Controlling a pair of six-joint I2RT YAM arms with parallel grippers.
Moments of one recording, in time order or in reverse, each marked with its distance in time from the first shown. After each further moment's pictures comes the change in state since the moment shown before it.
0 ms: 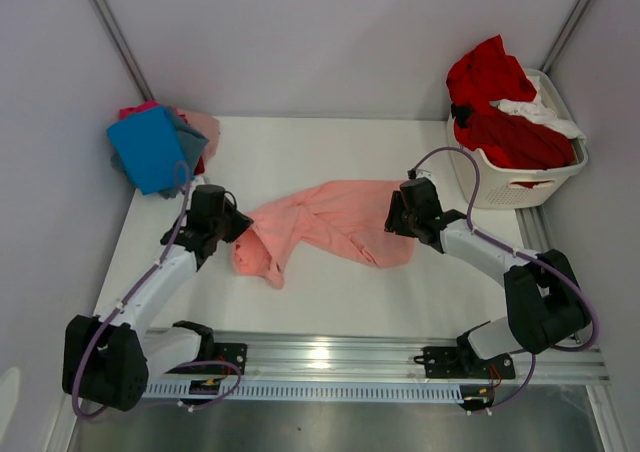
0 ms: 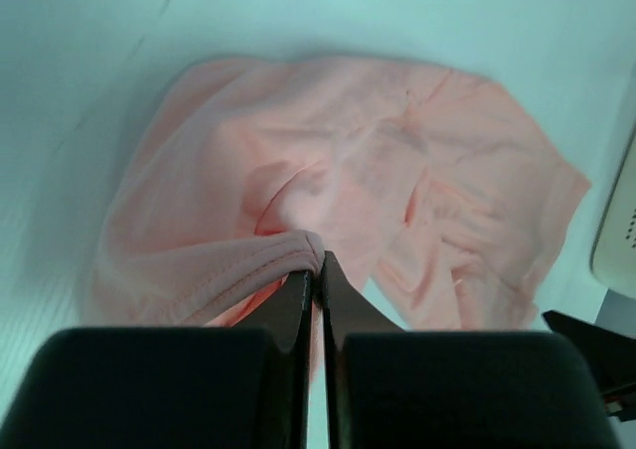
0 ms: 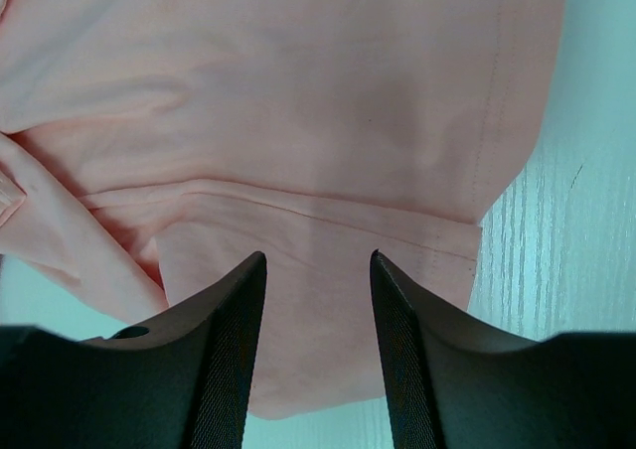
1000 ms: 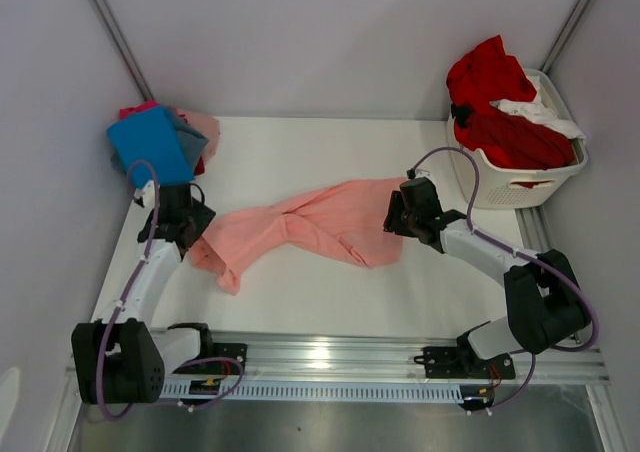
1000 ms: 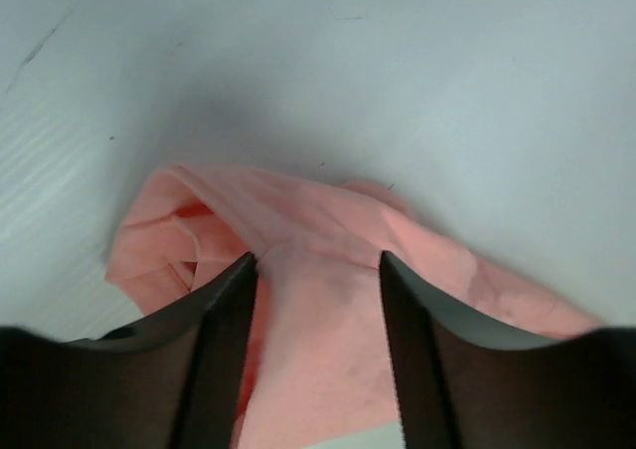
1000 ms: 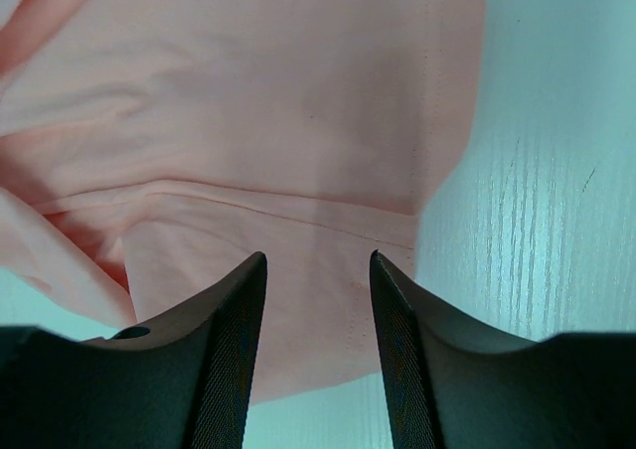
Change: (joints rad) left arm 0.291 -0.003 0.061 -0.127 -0.222 0.049; right arm 0.000 0.002 0.000 0.006 -0.019 -0.004
